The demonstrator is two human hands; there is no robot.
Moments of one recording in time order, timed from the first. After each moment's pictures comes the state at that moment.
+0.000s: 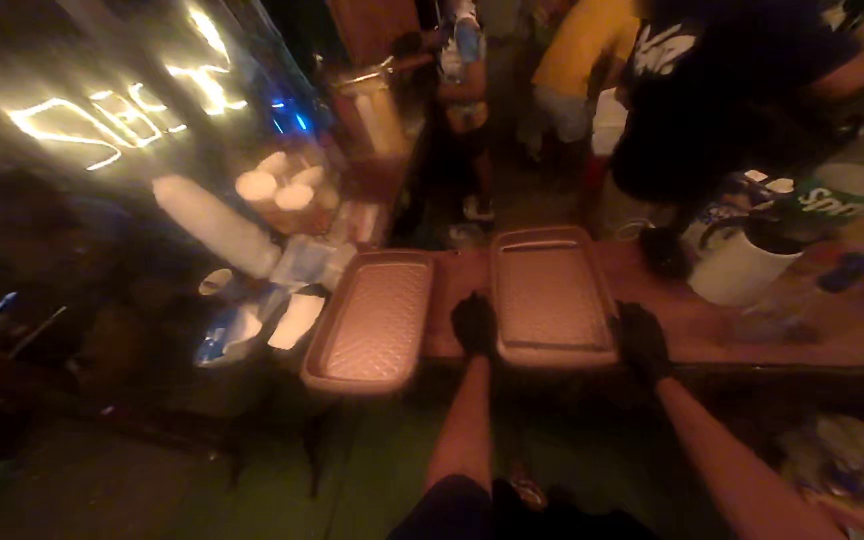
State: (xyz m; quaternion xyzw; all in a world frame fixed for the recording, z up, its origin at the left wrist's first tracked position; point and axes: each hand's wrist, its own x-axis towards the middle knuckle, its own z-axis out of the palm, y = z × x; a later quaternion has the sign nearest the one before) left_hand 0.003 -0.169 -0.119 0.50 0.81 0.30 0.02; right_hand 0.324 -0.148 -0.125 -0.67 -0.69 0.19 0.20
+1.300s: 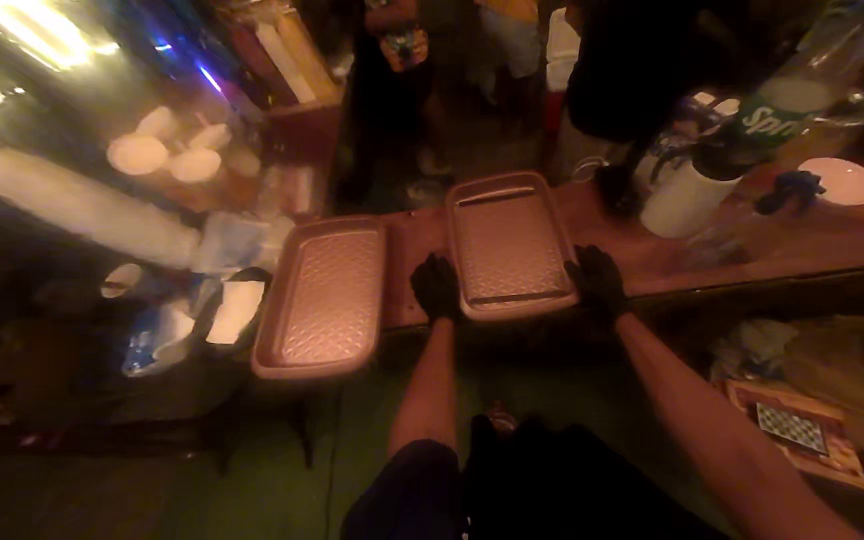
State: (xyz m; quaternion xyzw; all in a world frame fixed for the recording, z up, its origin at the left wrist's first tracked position) left_hand -0.001 -0.169 -0.143 0.50 0.82 0.28 0.06; right_hand 0.333 -0.155 -0.126 -0.64 -0.67 0.26 0.26
